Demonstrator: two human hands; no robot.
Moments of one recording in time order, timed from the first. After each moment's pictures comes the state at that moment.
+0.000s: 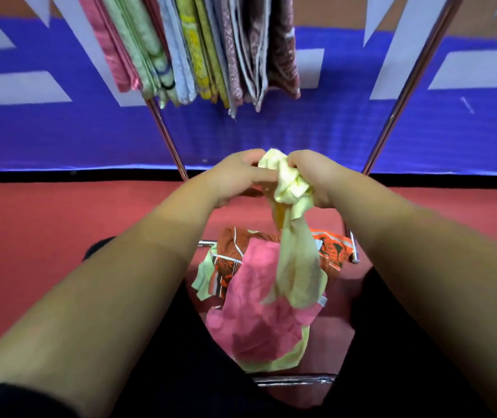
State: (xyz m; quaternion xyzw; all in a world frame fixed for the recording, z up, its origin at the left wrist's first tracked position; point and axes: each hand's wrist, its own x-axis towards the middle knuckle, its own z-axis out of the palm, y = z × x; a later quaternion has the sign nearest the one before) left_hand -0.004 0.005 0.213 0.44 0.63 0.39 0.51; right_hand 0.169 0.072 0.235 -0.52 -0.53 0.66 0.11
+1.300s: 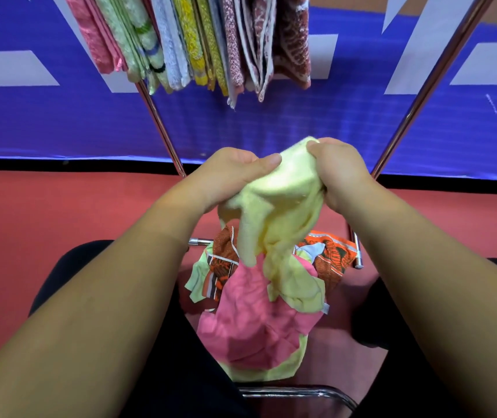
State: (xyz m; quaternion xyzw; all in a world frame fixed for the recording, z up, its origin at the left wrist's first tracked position) left_hand -0.006 -0.007 0.227 0.45 0.69 0.36 0.44; right_hand 0.169 0.099 0.209 -0.54 -0.48 0.62 0.32
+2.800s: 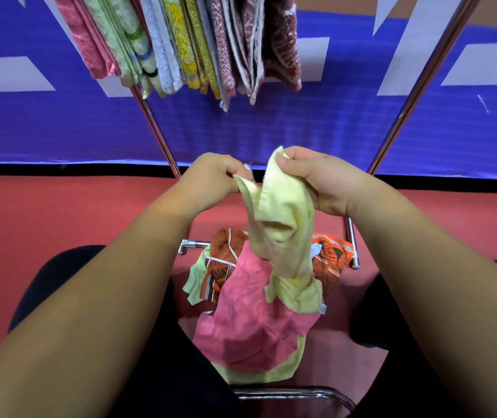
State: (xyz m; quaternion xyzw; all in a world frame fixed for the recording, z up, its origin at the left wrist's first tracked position) left_hand -0.028 -0.011 0.206 0.52 0.73 0.32 0.30; right_hand 0.184 0.093 0.213 -0.33 -0.53 0.77 0.13
